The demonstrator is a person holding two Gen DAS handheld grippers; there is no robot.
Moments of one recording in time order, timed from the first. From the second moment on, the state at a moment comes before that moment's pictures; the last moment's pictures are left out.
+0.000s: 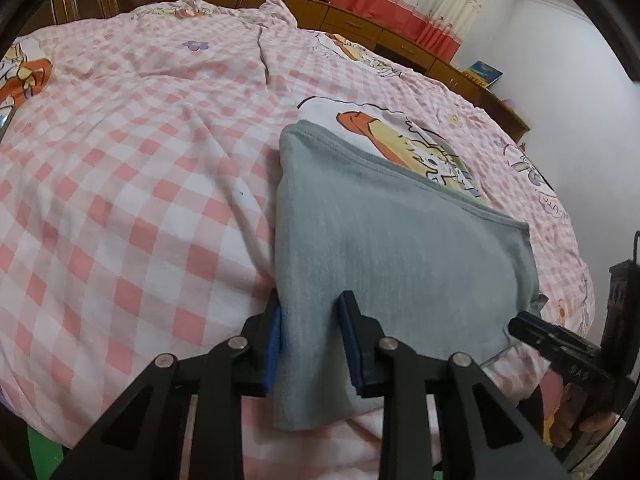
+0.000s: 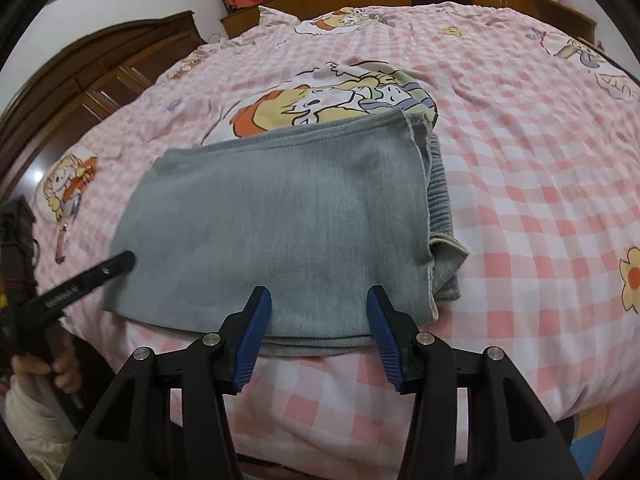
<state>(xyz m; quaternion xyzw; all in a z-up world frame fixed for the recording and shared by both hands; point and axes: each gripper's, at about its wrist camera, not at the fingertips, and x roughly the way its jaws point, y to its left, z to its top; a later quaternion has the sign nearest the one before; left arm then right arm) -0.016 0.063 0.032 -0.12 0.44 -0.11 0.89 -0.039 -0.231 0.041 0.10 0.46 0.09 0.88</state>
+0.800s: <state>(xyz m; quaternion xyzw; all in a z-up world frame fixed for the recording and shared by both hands) -0.017 0.045 0.053 -0.08 0.44 -0.10 0.89 -0.061 -0.257 0.060 0.16 0.41 0.11 0.89</state>
